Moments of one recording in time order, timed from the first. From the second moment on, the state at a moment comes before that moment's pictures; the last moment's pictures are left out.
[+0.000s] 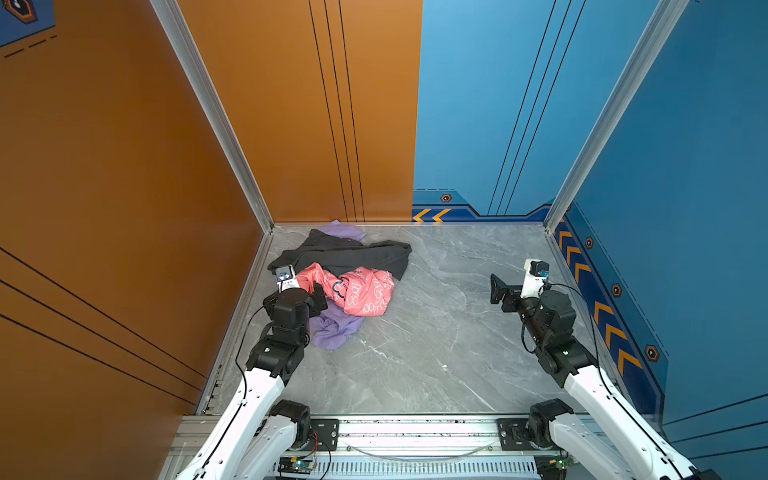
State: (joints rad) left arm -0.23 0.74 0.64 -0.35 -0.46 -0.29; right arm 0.26 0.78 0.53 0.04 0.13 0.16
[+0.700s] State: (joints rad) left arm -0.22 0.92 0.62 -0.58 -0.14 -0.73; right arm 0.41 0.85 0.65 -0.15 0.11 0.15
